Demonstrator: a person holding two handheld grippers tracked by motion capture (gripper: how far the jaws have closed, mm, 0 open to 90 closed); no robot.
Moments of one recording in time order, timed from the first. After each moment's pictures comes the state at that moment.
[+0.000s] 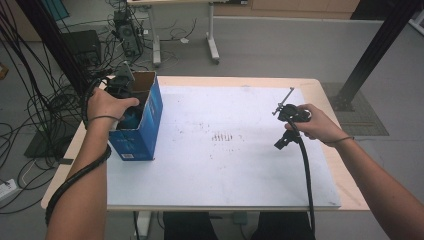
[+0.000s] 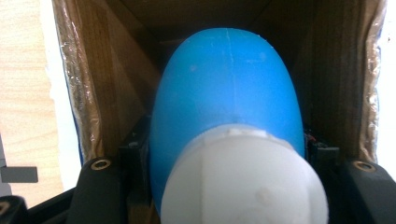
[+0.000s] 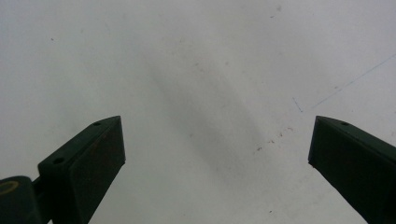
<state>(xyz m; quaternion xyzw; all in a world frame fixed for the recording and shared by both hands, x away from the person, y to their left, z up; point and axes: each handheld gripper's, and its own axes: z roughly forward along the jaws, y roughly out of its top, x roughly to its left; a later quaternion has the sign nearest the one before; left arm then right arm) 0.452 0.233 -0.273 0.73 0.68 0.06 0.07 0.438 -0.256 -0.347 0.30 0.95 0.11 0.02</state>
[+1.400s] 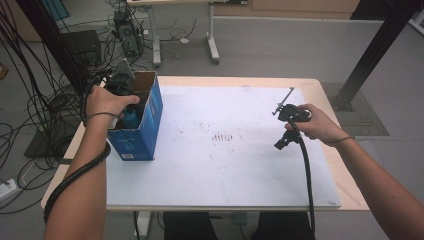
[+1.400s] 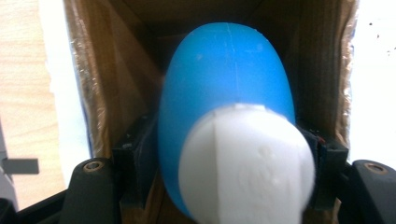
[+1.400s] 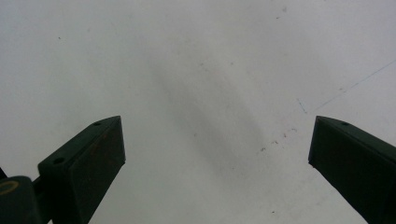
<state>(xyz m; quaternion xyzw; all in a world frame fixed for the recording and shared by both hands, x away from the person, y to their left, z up) 0.451 0.232 -0.260 0.73 0.68 0.05 0.06 0.437 -0.255 -0.346 0.29 0.95 0.12 0.01</state>
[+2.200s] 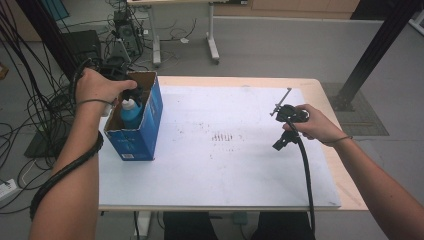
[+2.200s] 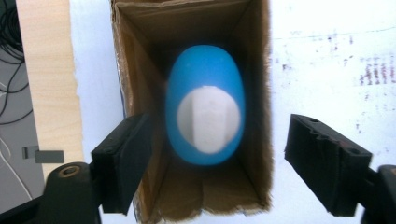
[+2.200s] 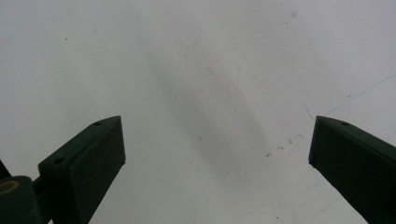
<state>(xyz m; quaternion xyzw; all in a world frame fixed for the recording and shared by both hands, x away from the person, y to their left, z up) 0.438 0.219 -0.200 0.74 0.67 0.07 0.08 0.437 -0.250 -0.347 0.28 0.95 0.12 0.01</state>
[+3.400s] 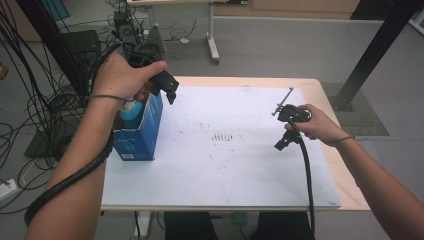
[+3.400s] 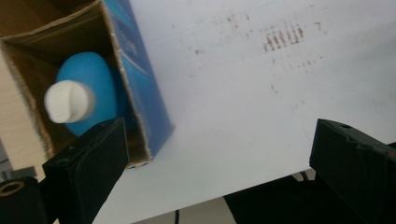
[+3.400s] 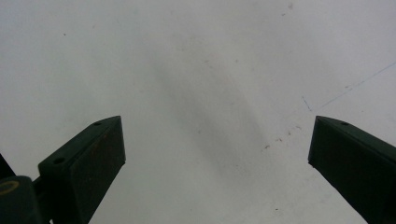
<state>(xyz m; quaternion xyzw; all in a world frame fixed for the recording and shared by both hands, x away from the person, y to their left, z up) 0.401 0.129 -0.156 0.81 0.58 0.04 0.09 0.436 -0.255 -0.345 0.29 0.95 0.11 0.01</state>
